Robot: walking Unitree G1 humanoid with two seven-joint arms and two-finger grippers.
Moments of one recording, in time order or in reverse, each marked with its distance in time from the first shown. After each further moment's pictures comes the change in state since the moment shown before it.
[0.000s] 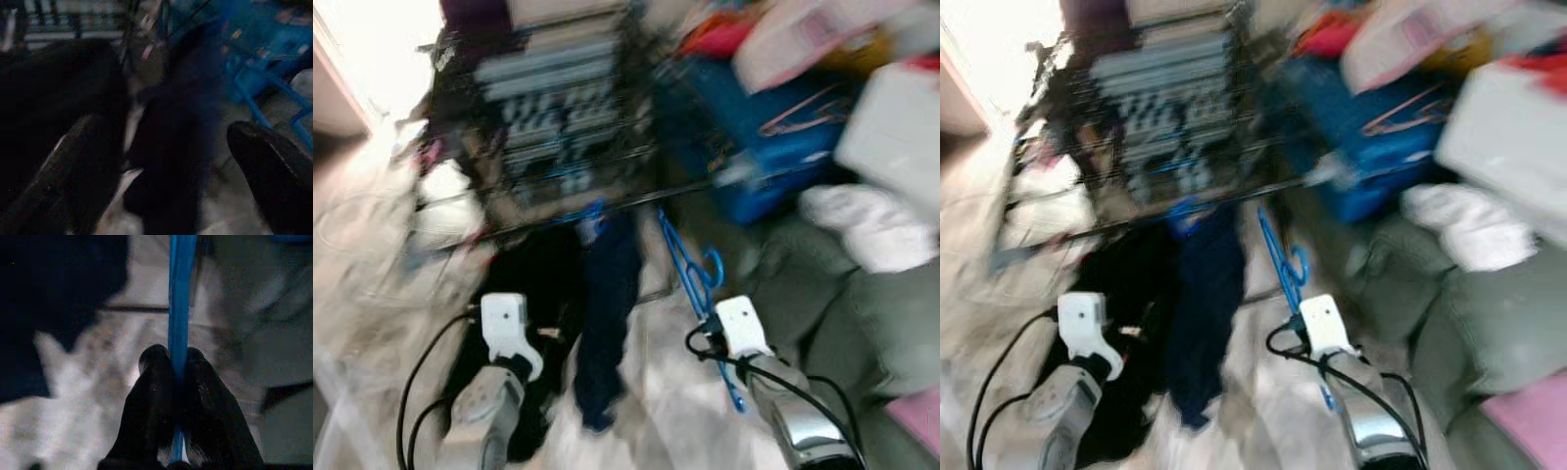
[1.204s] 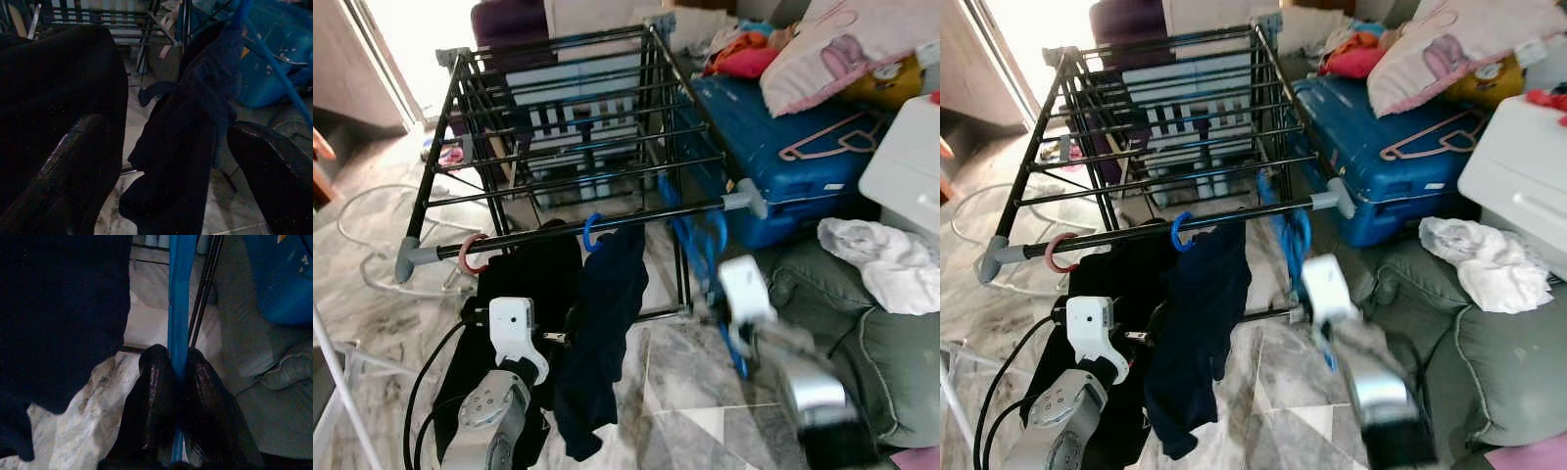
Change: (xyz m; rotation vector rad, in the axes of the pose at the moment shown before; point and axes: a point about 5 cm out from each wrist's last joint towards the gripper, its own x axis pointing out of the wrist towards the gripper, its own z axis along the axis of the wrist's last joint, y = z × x) left arm -0.008 0.010 -0.007 0.035 0.040 0.034; right arm 0.007 -0.006 0.065 -0.006 -0.122 0.016
